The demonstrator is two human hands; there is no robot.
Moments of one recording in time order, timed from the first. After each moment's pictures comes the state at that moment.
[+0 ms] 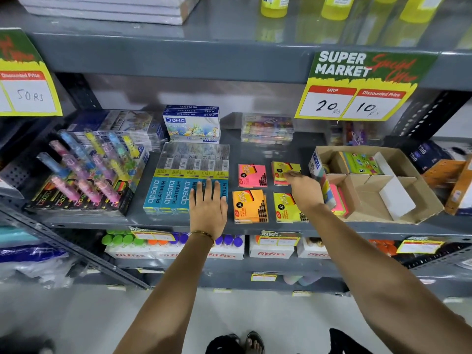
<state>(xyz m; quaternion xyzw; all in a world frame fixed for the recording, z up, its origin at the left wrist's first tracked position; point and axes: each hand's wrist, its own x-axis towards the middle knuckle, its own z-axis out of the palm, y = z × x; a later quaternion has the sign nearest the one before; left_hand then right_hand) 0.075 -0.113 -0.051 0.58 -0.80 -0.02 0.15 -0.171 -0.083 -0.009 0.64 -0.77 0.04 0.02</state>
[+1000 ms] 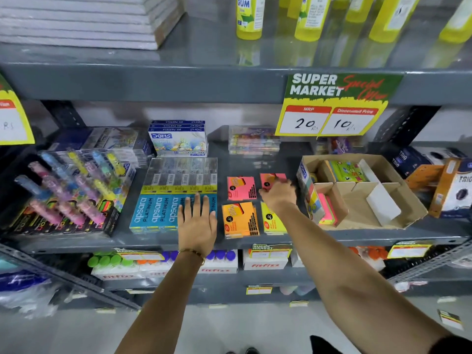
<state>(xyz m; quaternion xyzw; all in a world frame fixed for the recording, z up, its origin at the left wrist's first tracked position) 0.075 -0.116 -0.056 0.58 -0.80 -0.03 0.15 -0.146 -0.122 -0.012 0.43 -0.88 0.13 -0.17</state>
